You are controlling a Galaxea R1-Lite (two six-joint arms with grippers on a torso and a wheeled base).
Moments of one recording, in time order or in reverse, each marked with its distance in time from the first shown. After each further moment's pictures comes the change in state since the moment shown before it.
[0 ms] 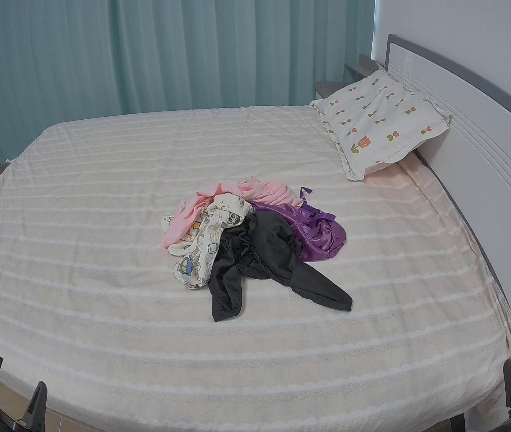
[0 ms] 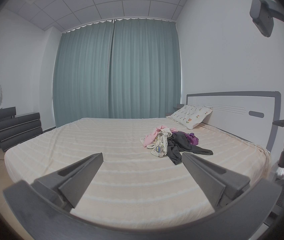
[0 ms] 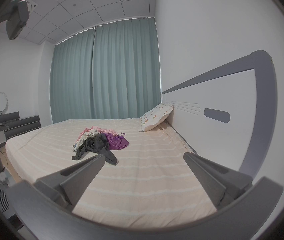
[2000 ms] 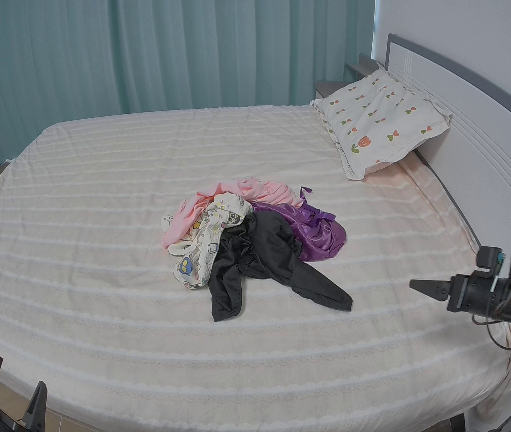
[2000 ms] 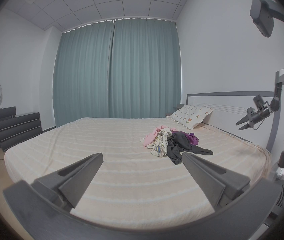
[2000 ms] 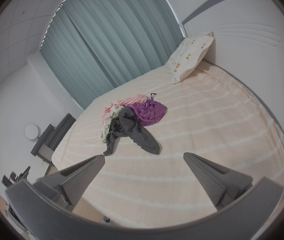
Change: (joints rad) left arm 0.000 0.000 0.000 0.000 0.000 -0.001; right arm 0.148 1.476 -0.309 -0.692 0.287 0.307
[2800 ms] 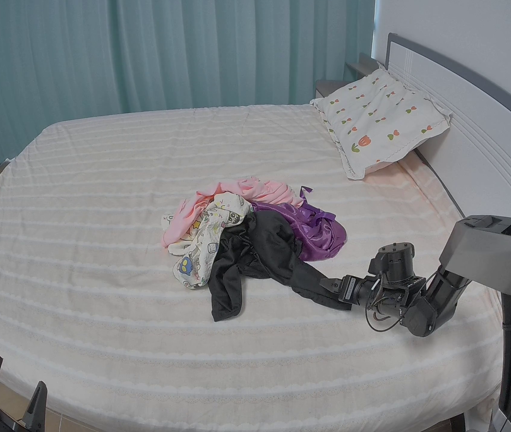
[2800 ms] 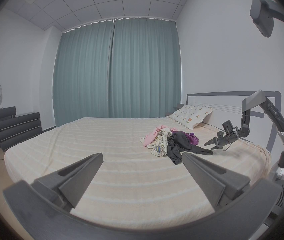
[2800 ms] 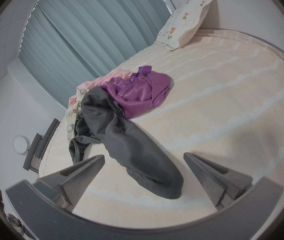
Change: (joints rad) left arm 0.000 0.000 0.000 0.000 0.000 0.000; right arm 0.210 0.881 -0.523 -0.288 -0.234 0.221
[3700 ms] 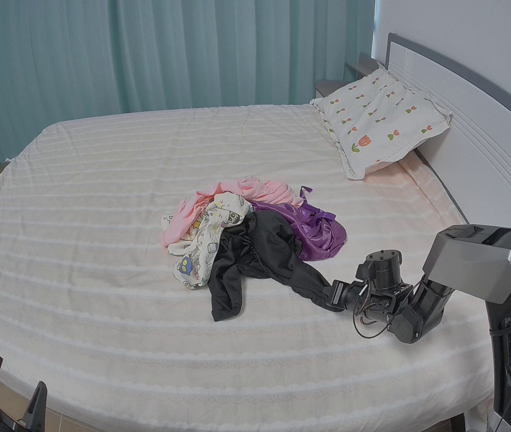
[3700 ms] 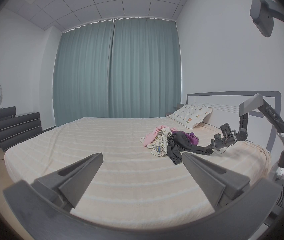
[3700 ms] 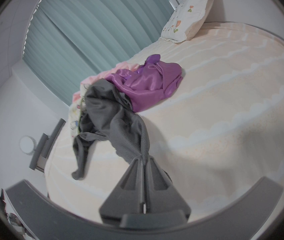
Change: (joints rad) left arm 0.000 0.000 0.000 0.000 0.000 0.000; right arm 0.037 0.090 -0.061 -0.051 0.025 0.029
